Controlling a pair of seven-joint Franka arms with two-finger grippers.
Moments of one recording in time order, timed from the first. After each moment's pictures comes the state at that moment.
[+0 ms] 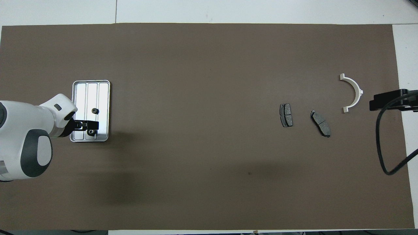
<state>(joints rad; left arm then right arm) 0.02 -0.01 -0.03 -2.31 -0.04 2.34 0.07 0.03 -0.09 -0.01 -1.55 0.01 1.49 0.08</state>
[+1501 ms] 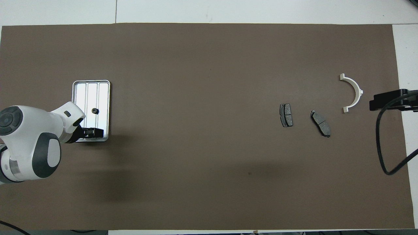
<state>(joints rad) 0.02 0.03 -0.02 -2.36 -0.04 2.35 0.08 0.03 -0.09 -0.01 -1.55 0.01 1.49 0.08</state>
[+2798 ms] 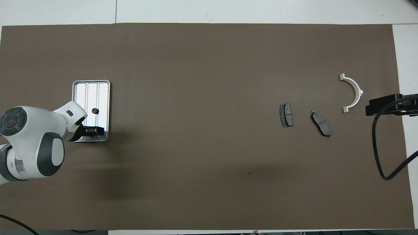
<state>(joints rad) 0.02 0.06 -0.02 -2.36 -0.04 2.41 0.08 0.03 -0.10 0.00 -1.55 0.01 1.46 0.08</state>
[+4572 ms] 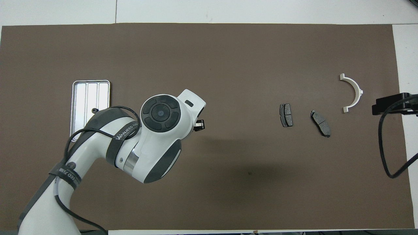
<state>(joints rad) -0.62 0.19 -0.05 -1.91 -0.02 2.11 -0.72 0.02 -0.10 -0.01 -1.55 0.00 1.46 0.08</state>
